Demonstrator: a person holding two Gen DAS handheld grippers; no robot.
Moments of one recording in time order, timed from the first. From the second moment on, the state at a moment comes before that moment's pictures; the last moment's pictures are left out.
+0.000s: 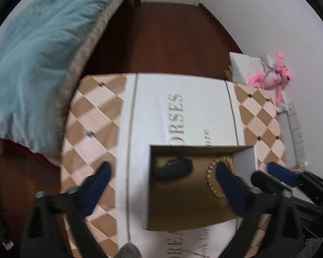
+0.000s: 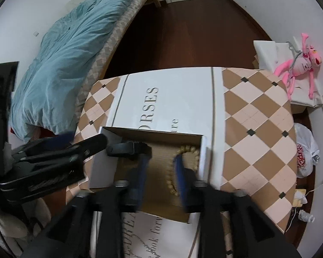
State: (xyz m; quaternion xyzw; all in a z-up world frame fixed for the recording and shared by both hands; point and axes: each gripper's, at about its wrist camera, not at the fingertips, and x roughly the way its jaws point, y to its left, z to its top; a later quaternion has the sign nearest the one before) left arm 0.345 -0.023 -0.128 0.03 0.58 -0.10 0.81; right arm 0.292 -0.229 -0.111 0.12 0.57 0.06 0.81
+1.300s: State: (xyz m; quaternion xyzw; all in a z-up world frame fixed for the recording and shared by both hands) left arm 0.221 0.003 -0.079 0.05 0.47 -0.05 0.88; right arm 0.167 -0.219 -0.060 0.02 0.49 -0.13 0.86
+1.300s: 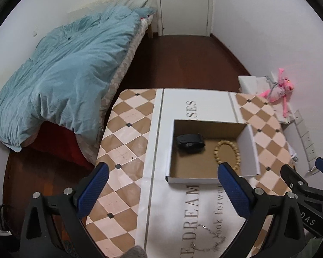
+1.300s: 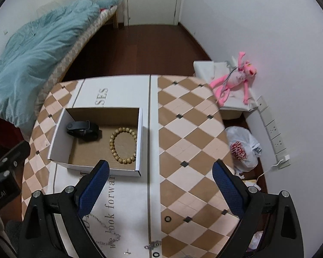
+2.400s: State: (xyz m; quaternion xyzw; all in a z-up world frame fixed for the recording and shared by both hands) left arm 0.141 -0.004 -0.196 0.09 0.58 -0.04 0.81; right arm 0.063 -0.253 -0.198 0.09 0.64 -0.07 0.76
